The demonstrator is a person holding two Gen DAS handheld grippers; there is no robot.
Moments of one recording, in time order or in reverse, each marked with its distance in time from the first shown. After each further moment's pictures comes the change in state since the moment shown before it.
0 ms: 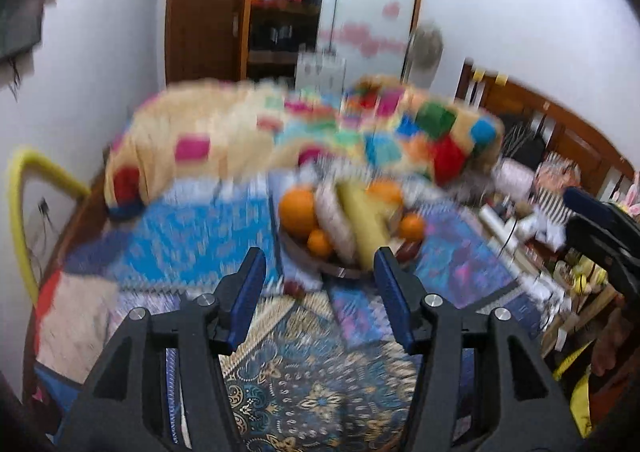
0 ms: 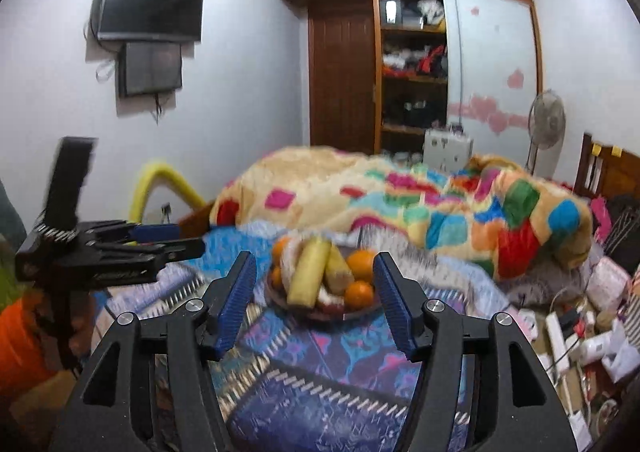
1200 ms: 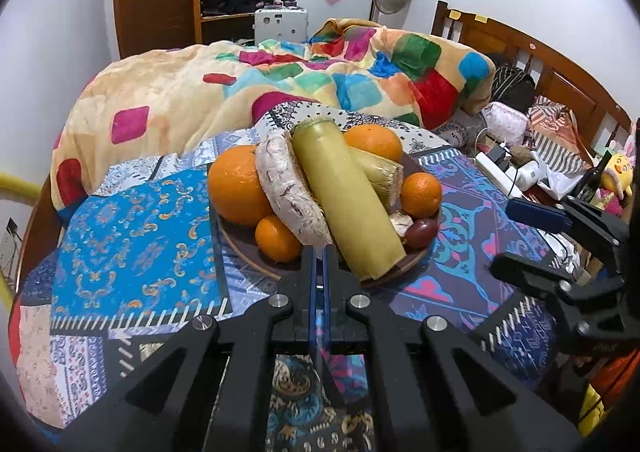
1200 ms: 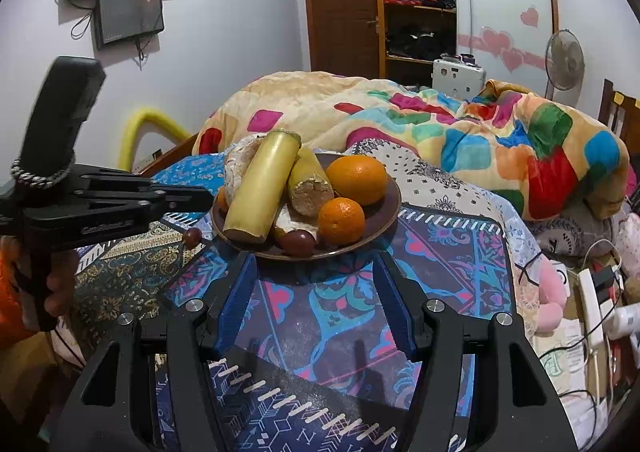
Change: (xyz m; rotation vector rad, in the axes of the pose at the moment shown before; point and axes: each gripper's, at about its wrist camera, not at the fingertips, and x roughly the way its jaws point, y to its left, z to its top) left arm 0.102 -0.024 0.003 0.124 0.135 -0.084; right arm 0.081 -0.038 -0.044 0.029 0.183 0.029
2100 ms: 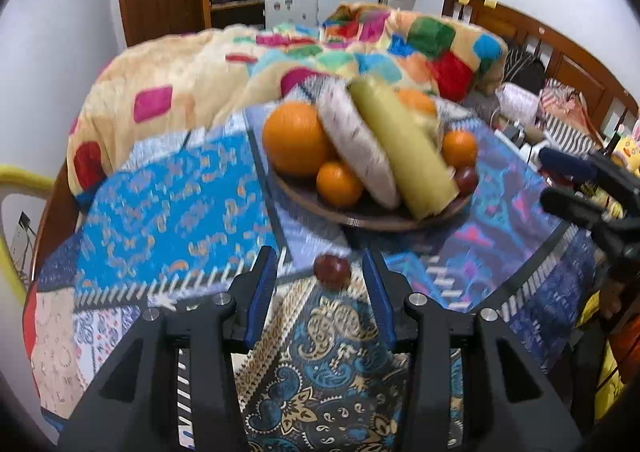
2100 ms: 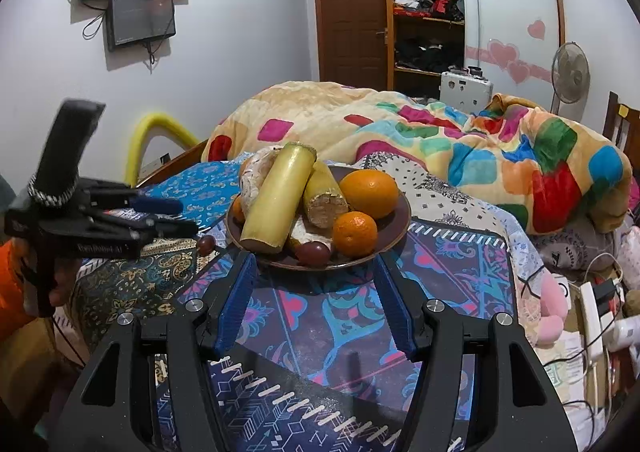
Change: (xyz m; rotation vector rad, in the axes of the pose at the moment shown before) left arm -0.009 0.032 -0.031 0.018 0.068 0.048; right arm -0.001 0.008 0.005 -0.023 -0.031 0.026
